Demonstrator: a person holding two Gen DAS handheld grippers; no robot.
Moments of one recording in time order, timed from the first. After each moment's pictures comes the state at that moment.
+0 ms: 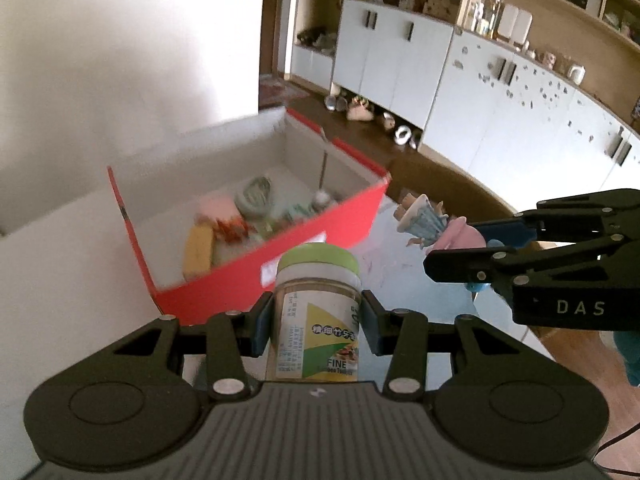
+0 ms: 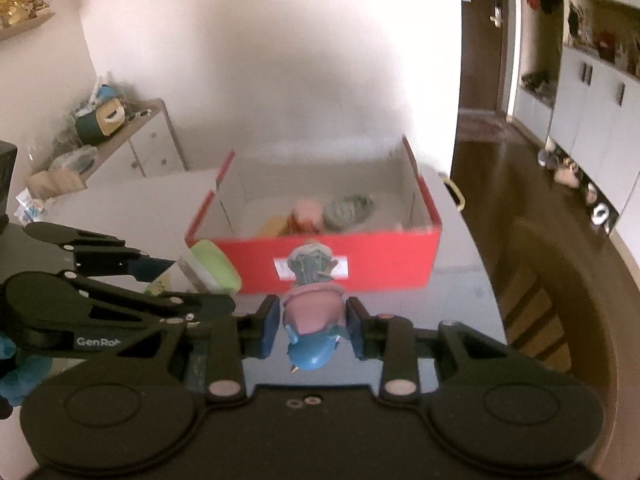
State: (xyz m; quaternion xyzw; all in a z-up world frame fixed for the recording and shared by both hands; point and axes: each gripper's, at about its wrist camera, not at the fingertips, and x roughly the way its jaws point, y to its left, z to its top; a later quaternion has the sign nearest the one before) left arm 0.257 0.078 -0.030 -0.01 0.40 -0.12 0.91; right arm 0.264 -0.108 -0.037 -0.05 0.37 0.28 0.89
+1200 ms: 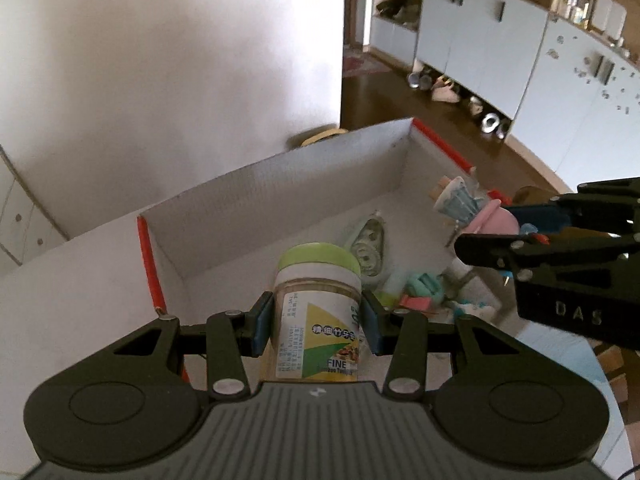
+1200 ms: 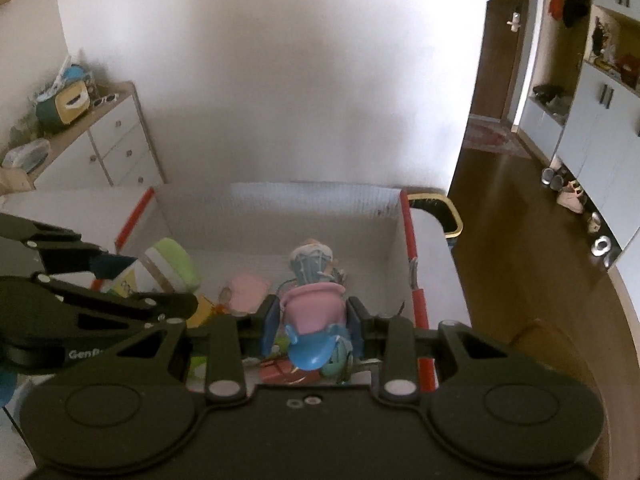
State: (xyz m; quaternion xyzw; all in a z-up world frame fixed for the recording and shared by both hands) left arm 0.424 0.109 -0.073 0.00 0.46 0.00 0.89; right arm 0.427 -0.049 -0.075 -0.11 0.38 0.27 0.88
